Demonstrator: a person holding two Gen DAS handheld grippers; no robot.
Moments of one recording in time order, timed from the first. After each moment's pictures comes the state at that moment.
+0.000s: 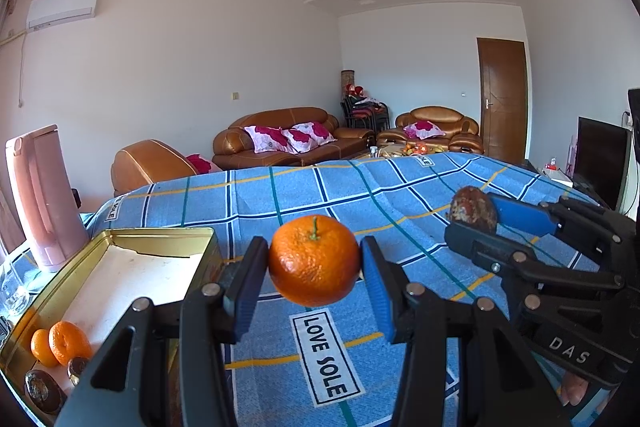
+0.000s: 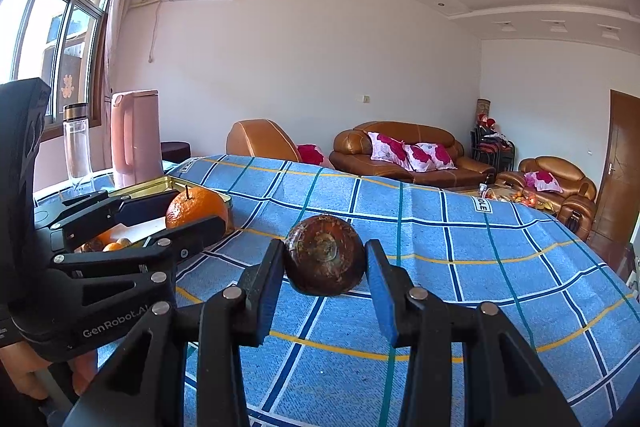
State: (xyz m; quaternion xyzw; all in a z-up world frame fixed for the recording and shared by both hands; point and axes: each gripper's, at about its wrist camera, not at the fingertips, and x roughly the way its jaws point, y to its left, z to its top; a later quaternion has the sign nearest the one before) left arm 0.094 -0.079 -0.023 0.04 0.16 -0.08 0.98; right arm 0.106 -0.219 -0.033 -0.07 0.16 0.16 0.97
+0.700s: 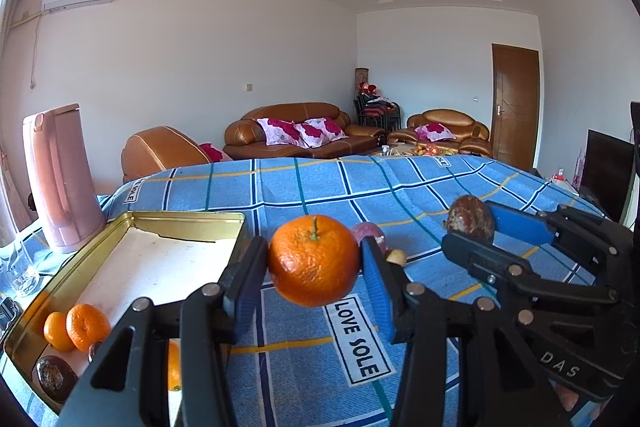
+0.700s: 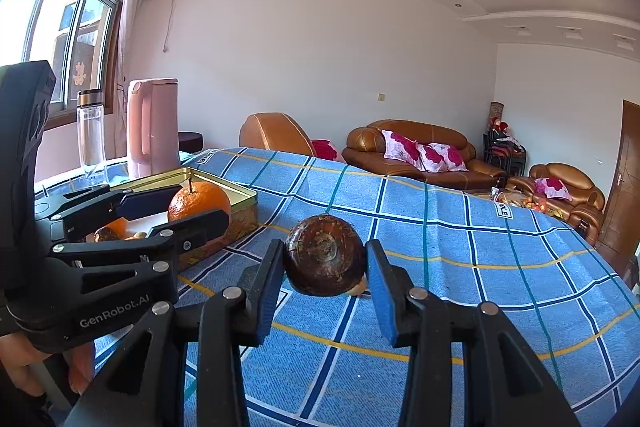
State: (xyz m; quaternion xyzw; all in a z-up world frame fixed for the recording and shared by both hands) left arm 0.085 -0.048 -0.023 0.01 0.17 -0.06 0.98; right arm 0.101 -0.194 -0.033 -0.09 0.16 0.18 0.97
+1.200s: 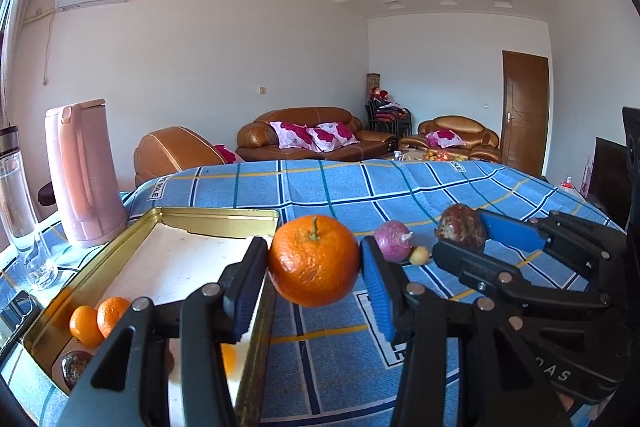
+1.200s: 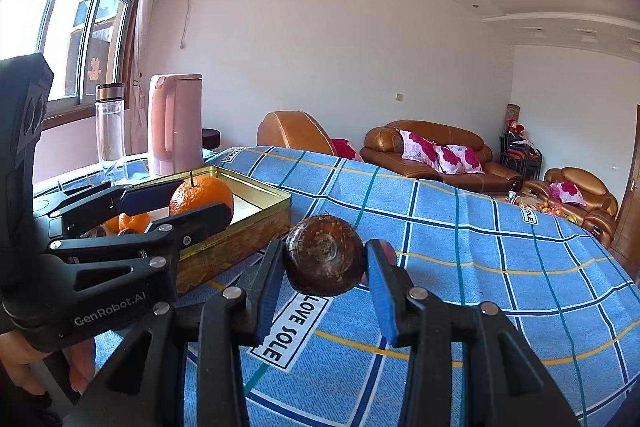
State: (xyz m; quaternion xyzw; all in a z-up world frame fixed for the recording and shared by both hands) left arm 0.071 -0.018 -0.023 0.01 0.16 -0.04 0.99; right arm 0.098 -0.160 -0.033 -0.09 0.17 0.22 0.96
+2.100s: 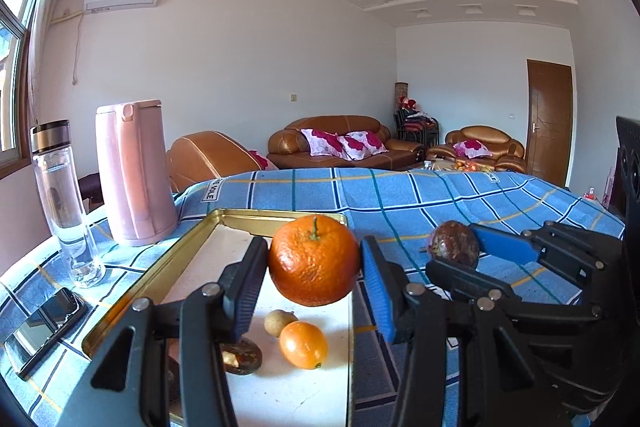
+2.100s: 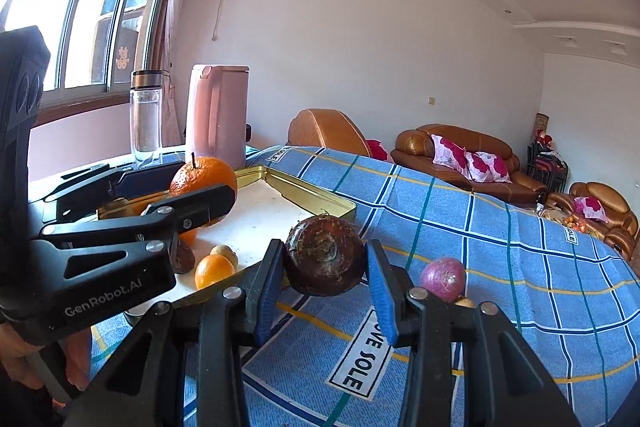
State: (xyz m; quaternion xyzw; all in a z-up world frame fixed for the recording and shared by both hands) left arm 0.049 0.037 -0.017 0.00 0.15 0.01 0.99; right arm 0.092 -0.099 -0.035 -0.11 0.17 0.27 0.94
